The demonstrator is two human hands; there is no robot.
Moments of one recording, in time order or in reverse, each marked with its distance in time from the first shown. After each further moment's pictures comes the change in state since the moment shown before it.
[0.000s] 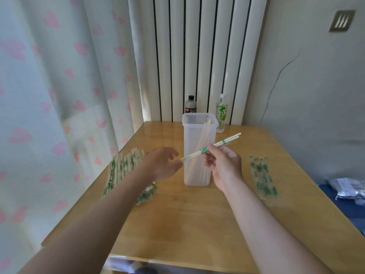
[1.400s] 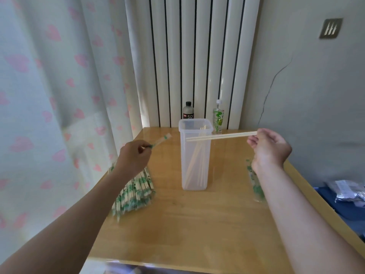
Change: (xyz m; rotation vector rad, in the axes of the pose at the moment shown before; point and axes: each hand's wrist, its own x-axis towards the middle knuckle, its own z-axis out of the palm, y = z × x) left_hand -0.009 -0.023 -0.037 -0.279 0.394 -0.093; right_hand 0.038 -0.082 -0.052 0.057 0.441 -0.387
